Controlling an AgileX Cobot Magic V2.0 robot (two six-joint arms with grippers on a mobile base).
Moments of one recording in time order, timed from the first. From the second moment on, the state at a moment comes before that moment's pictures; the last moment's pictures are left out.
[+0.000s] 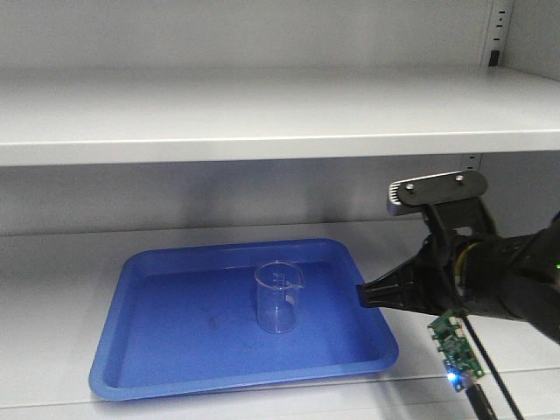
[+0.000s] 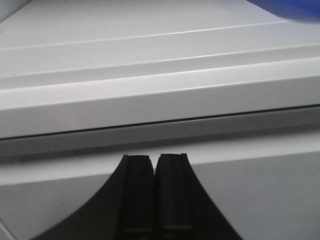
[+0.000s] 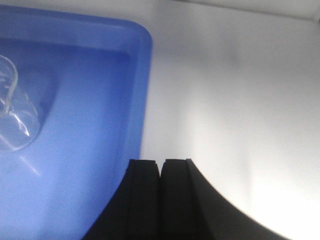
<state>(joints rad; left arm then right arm) -0.05 -0.02 0.03 0.18 0.36 -0.18 0.48 1.41 -1.22 -0.52 0.62 0.56</state>
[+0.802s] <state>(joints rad) -0.05 -0.02 0.03 0.18 0.36 -0.18 0.48 0.91 -0.78 -0.52 0.58 0.59</state>
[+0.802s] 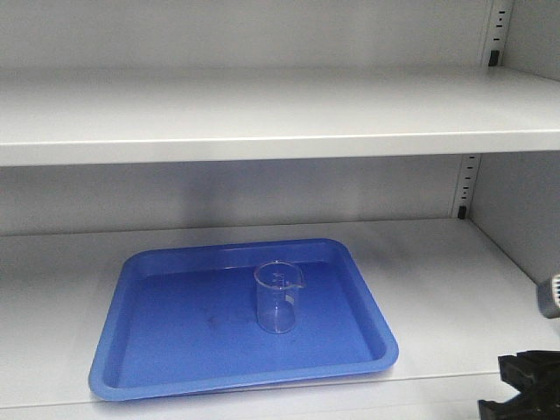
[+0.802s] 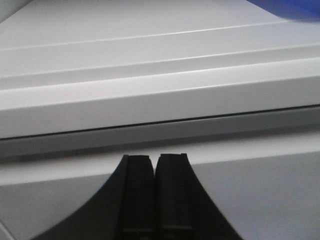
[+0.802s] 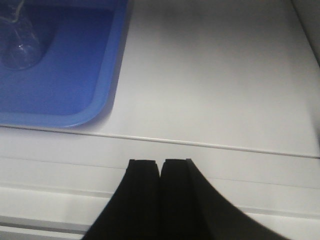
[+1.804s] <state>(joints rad) -0.05 -0.02 0.03 0.18 0.36 -0.18 0.48 0.86 -0.77 -0.44 0.59 0.54</state>
